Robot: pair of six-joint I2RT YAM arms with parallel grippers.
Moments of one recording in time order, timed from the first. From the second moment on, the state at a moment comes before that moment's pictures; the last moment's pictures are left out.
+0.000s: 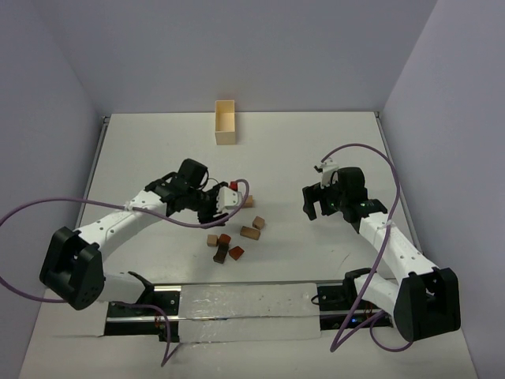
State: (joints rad) left arm -0.61 1.36 0.94 -0.54 0.53 0.84; right arm 0.18 1.06 0.62 -0.34 -0.25 -0.14
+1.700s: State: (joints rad) left arm -0.83 1.83 1.12 -0.51 0.45 0.93; right arm 0.18 1.05 0.62 -0.35 -0.25 -0.15
